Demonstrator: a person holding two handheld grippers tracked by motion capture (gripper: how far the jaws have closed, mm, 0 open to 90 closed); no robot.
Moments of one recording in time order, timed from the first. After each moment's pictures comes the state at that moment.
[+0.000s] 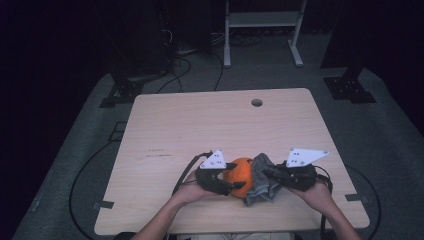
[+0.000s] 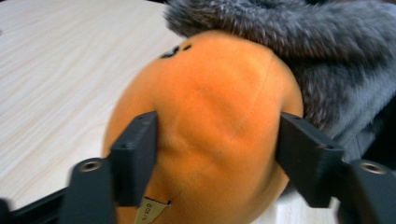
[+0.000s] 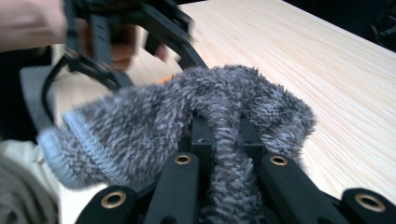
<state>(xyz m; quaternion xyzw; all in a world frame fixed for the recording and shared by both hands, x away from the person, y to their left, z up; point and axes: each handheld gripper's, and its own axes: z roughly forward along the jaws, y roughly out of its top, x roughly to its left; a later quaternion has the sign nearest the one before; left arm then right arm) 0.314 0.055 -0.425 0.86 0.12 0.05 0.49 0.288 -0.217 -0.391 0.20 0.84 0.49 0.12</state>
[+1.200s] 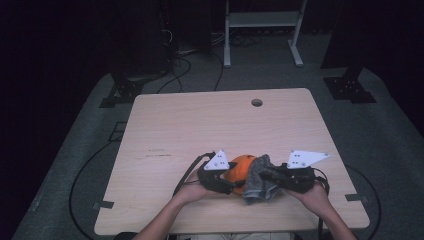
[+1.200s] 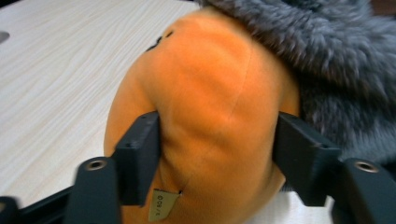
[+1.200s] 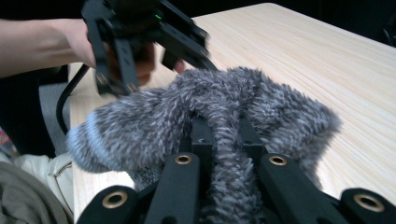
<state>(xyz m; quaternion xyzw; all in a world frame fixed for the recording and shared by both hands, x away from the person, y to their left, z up) 0.316 0.048 -0.430 0.86 0.13 0.09 0.48 0.288 -0.215 -0.399 0.20 0.83 0.51 0.10</state>
